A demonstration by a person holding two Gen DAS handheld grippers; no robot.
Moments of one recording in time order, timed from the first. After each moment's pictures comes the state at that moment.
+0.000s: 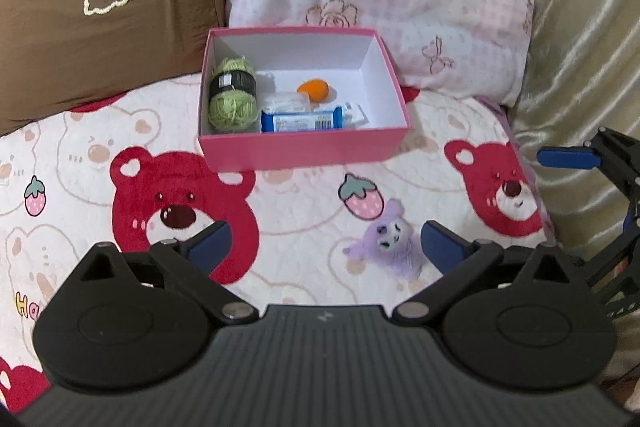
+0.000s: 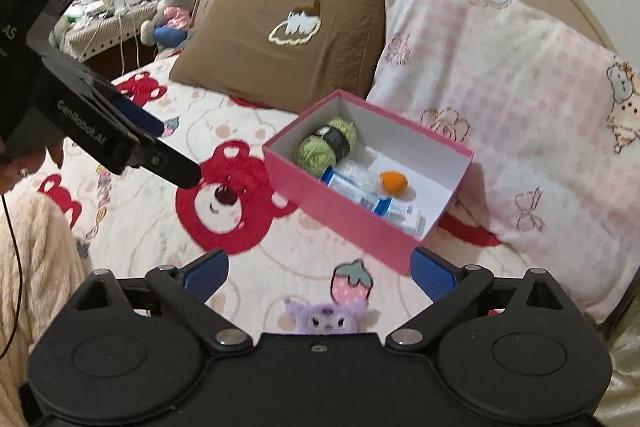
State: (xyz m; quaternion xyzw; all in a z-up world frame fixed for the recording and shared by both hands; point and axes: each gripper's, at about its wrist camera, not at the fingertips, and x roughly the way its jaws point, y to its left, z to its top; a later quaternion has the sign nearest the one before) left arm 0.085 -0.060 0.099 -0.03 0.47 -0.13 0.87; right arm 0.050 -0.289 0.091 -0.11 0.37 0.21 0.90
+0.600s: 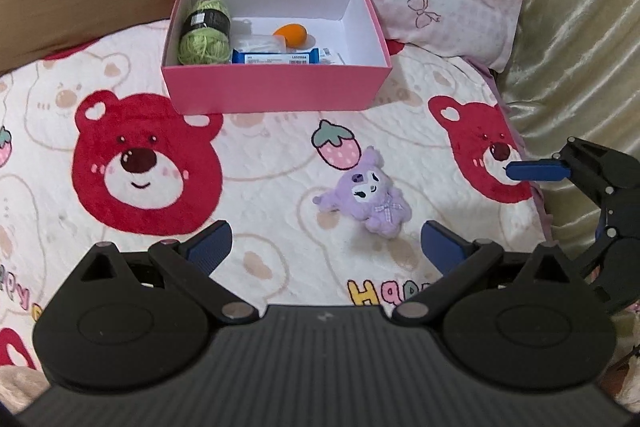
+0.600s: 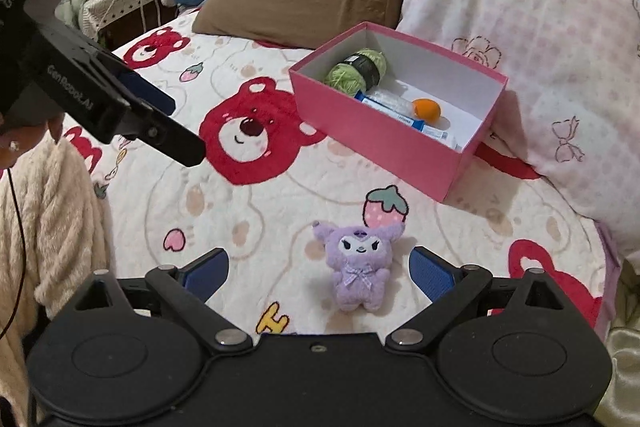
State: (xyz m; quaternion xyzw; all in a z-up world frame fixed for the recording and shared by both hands) left arm 0.060 -0.079 0.045 -0.06 0.50 -0.15 0.85; right arm 0.026 -0.302 0.029 -0.10 0.42 0.25 0.87
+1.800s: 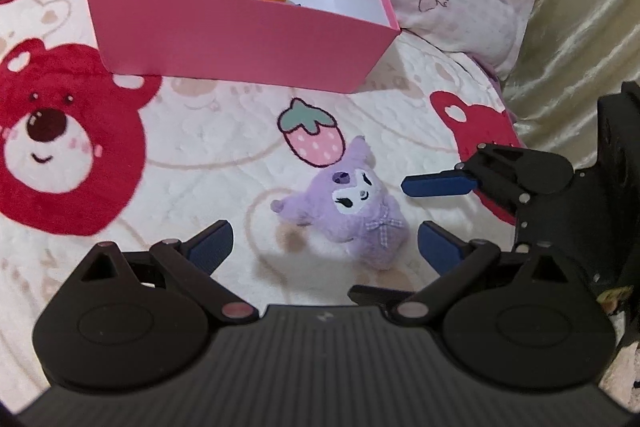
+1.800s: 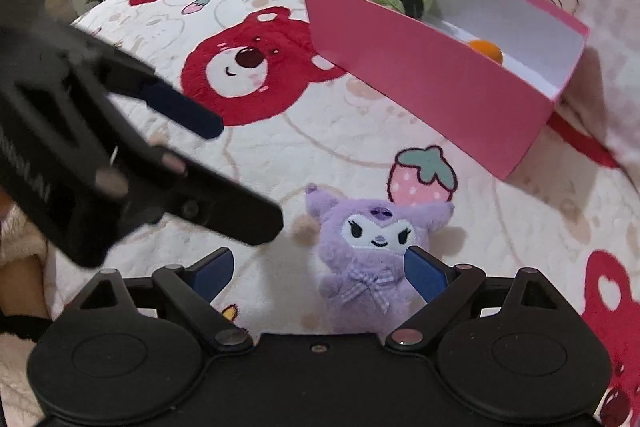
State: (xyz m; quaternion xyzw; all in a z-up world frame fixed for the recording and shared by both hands) left arm 0.095 -0.115 -0.075 -0.12 0.47 -0.18 0.85; right arm 0.094 -0.282 -0.086 -0.13 0.46 0.29 0.83
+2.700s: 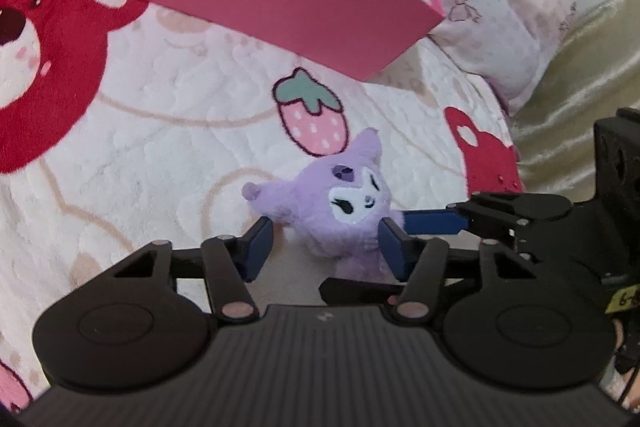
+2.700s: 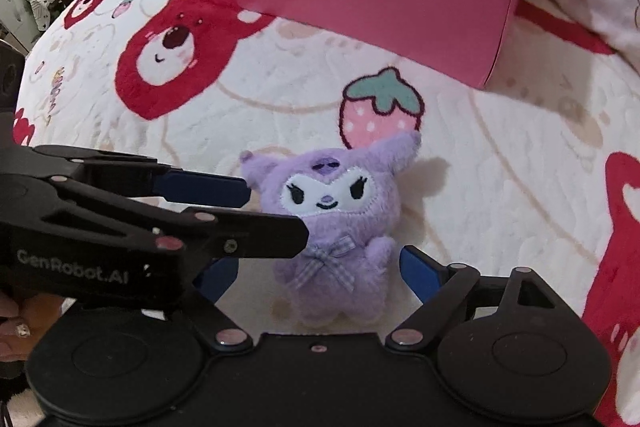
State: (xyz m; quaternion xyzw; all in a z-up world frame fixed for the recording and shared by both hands) left arm 0.115 -0.126 -0.143 -0.24 0.48 -0.16 0.83; right arm 0.133 -0.303 -0.126 -0.04 0.55 0.23 0.80
